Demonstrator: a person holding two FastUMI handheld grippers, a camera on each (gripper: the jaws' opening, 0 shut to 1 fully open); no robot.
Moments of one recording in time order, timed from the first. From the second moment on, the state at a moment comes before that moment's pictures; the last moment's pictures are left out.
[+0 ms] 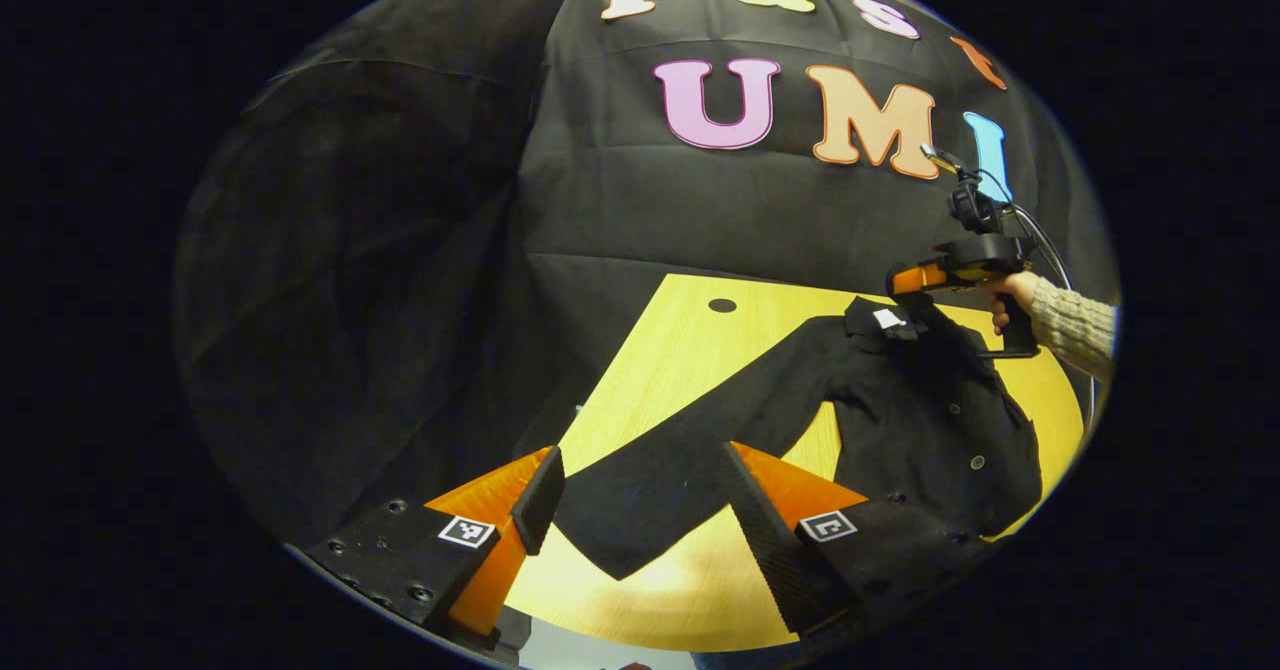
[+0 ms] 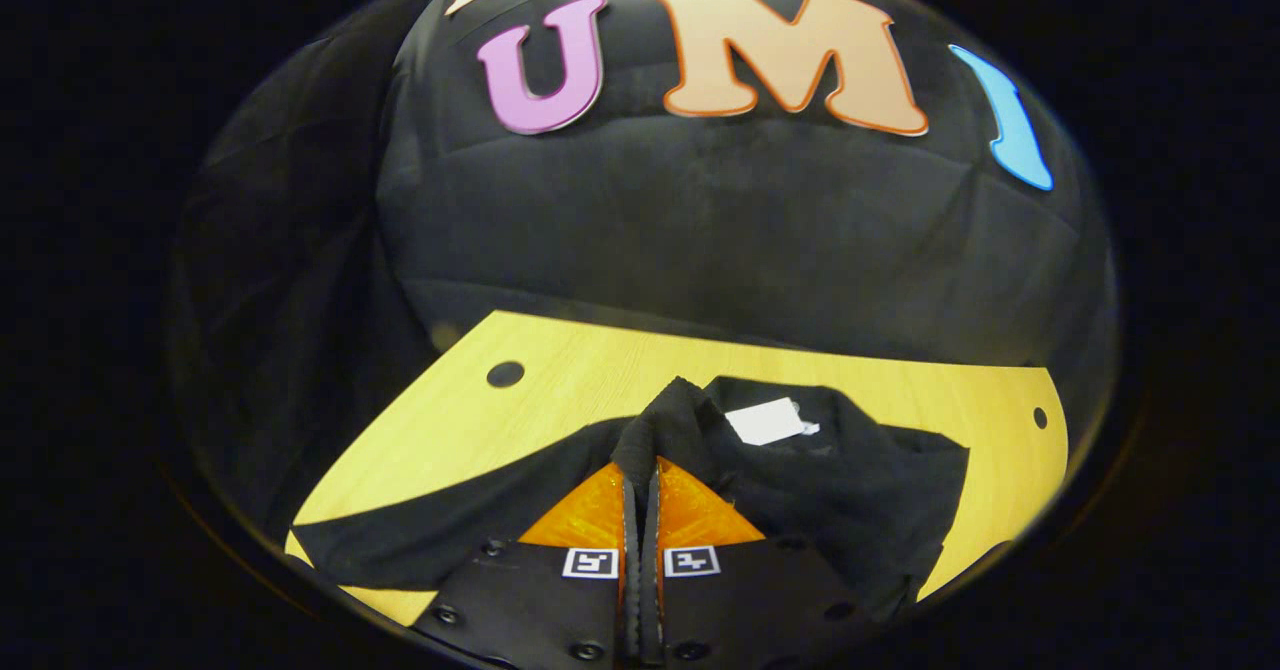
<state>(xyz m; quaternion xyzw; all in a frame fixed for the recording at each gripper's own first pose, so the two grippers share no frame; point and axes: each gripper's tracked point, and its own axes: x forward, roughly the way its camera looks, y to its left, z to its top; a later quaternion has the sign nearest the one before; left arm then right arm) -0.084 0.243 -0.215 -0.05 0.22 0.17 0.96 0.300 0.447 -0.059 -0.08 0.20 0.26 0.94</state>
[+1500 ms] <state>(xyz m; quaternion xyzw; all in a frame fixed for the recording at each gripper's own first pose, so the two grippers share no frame) -0.102 0.263 -0.307 -0.07 0.32 0.21 0.92 0.267 0.353 -0.012 -0.02 0.16 0.26 0.95</state>
